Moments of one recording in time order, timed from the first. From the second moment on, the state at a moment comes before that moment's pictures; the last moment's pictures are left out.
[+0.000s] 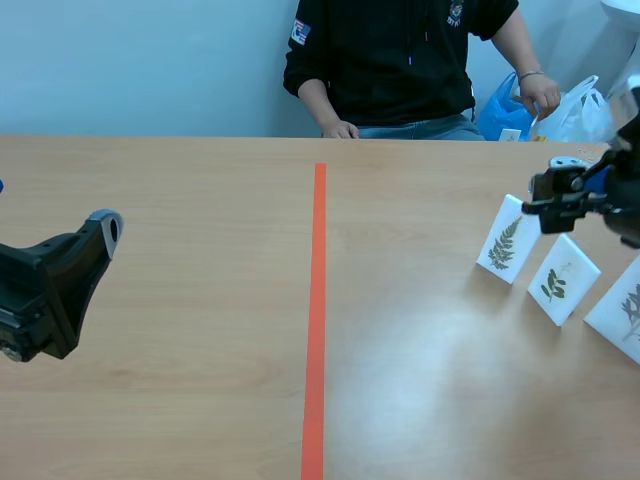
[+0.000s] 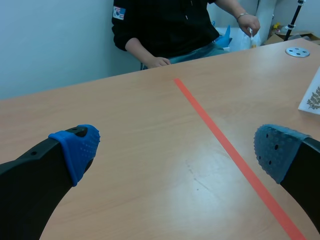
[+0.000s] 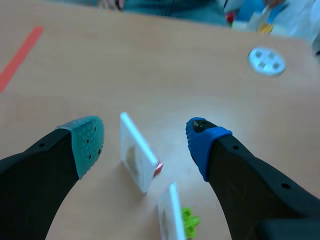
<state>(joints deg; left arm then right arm) 44.5 -28.6 -9.7 120.0 -21.6 -11.1 -10.5 2.0 22.0 9.7 81.6 14.3 17.8 -12.6</state>
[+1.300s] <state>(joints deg) 44.5 -30.5 -9.7 120.0 -21.6 -11.3 -10.5 -32.4 31.7 49.4 110.3 36.0 40.8 -15.0</state>
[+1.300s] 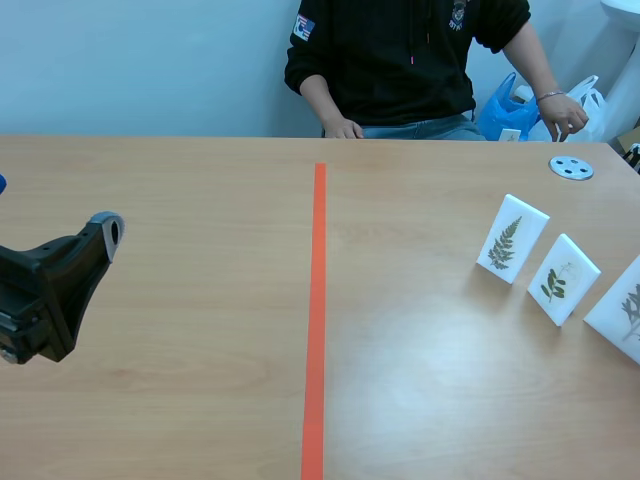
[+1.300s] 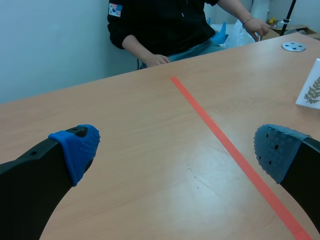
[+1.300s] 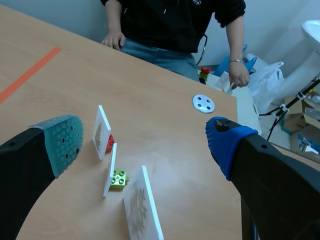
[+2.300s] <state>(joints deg) 44.5 -30.5 -9.7 120.0 -21.6 -11.3 -10.5 -32.4 30.6 49.3 110.3 37.2 40.8 -14.1</state>
